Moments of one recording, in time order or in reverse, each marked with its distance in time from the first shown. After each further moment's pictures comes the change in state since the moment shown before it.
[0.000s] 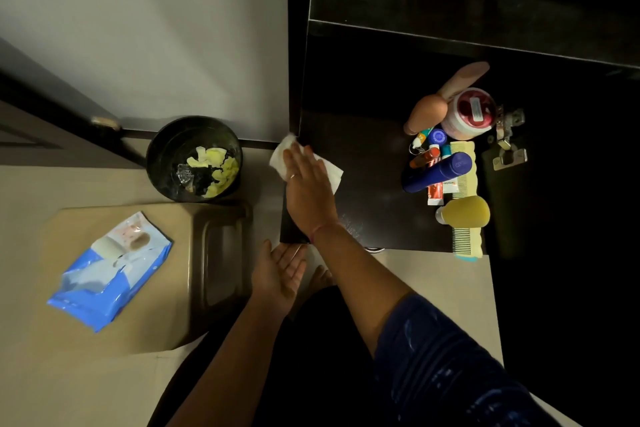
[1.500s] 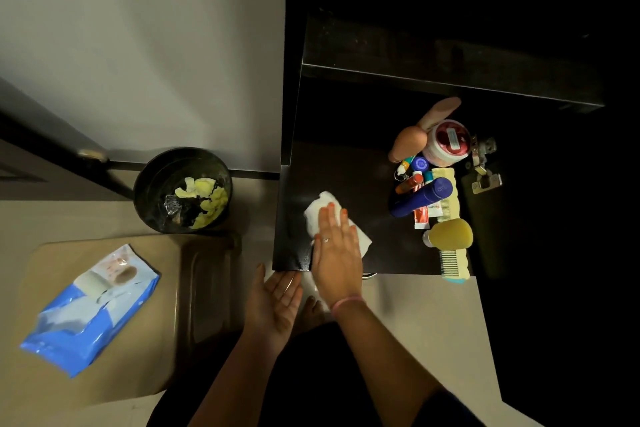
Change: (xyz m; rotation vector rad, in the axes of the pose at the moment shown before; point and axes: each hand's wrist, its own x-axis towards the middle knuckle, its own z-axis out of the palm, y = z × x) left_hand -0.012 0.003 0.006 -0.131 -0.098 -0.059; right_hand -0.075 0.032 0.009 -0.028 0.101 0.271
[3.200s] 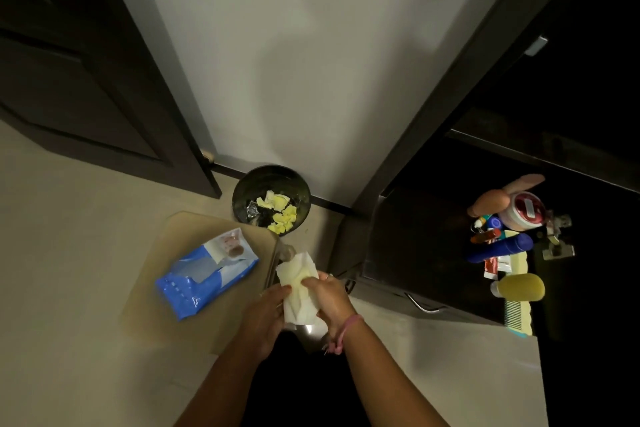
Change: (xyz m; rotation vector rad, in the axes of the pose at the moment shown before) left_hand -0.076 0.098 -0.130 0.337 -0.037 0.282; right_hand -0.067 -0.178 -0.015 1.115 -0.601 0.632
